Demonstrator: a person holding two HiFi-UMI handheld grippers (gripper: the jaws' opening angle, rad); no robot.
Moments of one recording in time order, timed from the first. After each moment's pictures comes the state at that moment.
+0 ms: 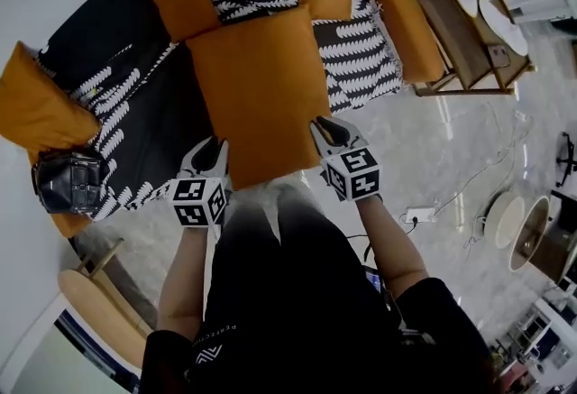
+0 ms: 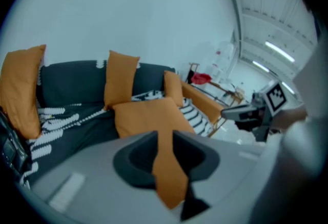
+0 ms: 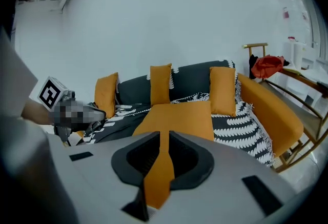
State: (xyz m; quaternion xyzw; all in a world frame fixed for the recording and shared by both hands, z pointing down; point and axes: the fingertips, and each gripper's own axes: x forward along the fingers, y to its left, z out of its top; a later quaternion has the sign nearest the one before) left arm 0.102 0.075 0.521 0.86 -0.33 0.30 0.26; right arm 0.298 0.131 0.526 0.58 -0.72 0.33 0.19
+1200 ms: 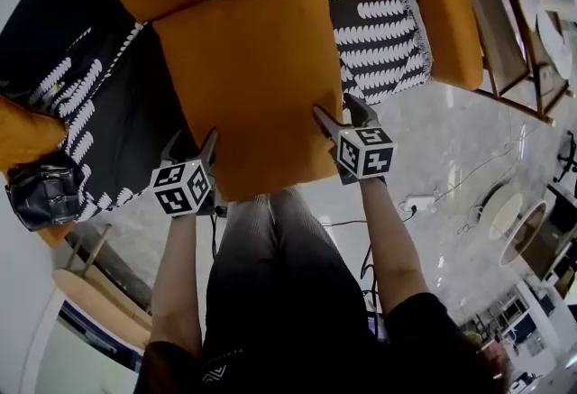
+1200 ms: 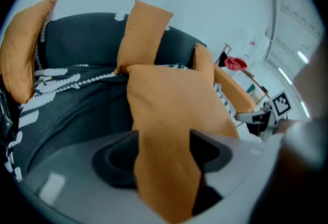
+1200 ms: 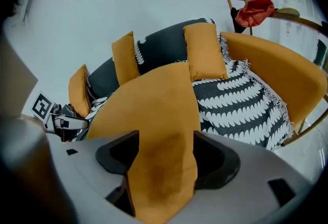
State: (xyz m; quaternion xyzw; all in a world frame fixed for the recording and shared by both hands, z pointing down) left arm 0.090 0.016 0.689 0.77 -0.38 0.36 0.37; right arm 0.364 0.083 0.699 0.59 -0.64 0.45 0.20
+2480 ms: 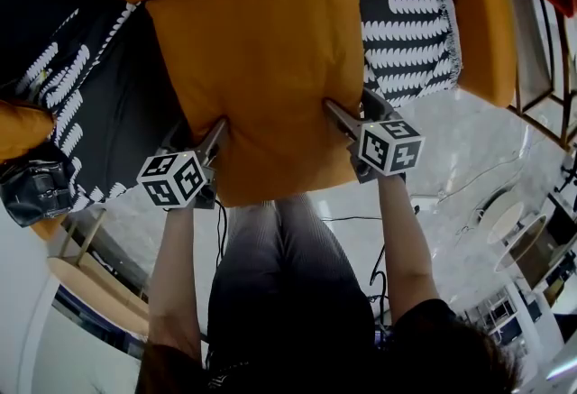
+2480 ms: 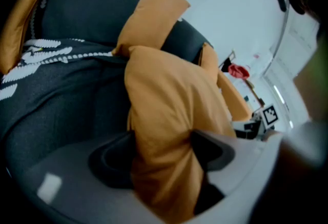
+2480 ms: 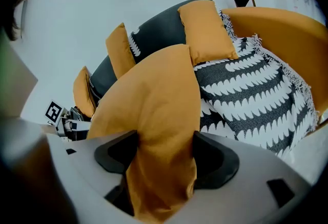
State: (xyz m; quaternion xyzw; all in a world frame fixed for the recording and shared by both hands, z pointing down) left arm 0.090 0.006 0.741 0.76 -0.35 0.32 0.45; right arm 0.354 0.068 0.752 0.53 -0.66 0.50 0.18
